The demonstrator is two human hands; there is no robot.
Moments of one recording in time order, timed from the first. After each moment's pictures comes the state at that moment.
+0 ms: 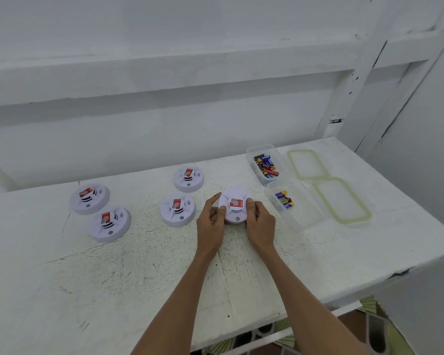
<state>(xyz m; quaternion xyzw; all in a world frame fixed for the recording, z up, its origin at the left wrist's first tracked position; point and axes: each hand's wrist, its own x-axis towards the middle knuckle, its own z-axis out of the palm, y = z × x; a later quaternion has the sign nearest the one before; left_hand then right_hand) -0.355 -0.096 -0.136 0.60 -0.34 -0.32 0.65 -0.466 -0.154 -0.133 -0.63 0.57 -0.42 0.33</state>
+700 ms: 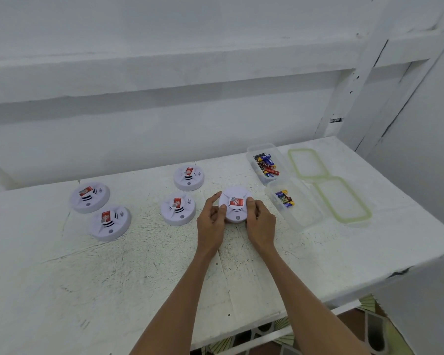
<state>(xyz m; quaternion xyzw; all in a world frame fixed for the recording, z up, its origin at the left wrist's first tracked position) -0.354 -0.097 -0.139 0.60 -0.34 -0.33 0.65 -0.466 -0.157 -0.138 -0.63 0.57 -0.42 0.33</state>
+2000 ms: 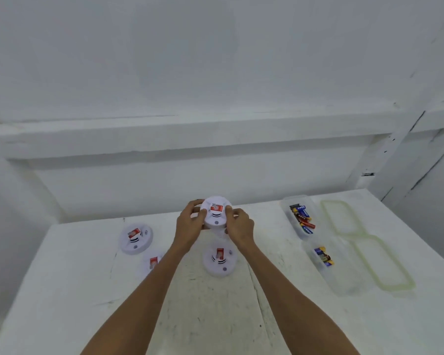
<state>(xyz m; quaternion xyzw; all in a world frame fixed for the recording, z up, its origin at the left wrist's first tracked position) -0.145 -0.124 -0.054 0.67 -0.35 -0.29 0.59 -0.278 -0.198 -0.049 -0.64 0.55 -0.30 0.44</state>
